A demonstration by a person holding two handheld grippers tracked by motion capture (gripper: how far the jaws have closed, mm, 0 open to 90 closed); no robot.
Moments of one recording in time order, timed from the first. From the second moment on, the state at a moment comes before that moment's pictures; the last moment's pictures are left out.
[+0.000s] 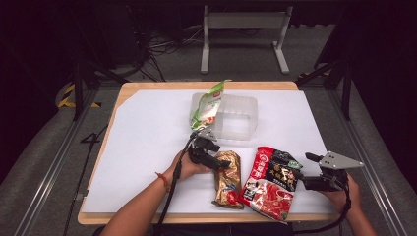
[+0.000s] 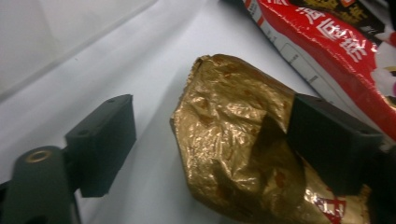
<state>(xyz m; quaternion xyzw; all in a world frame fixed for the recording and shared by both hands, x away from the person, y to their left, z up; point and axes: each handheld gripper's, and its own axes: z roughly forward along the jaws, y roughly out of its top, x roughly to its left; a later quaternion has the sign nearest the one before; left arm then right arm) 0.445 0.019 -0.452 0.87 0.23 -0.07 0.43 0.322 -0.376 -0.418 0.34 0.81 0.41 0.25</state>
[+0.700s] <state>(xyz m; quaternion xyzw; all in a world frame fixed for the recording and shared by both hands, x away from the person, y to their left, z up) 0.434 0.041 -0.436 0.83 0.25 -0.05 0.50 0.323 -0.378 -0.415 0.34 0.81 0.41 0.26</state>
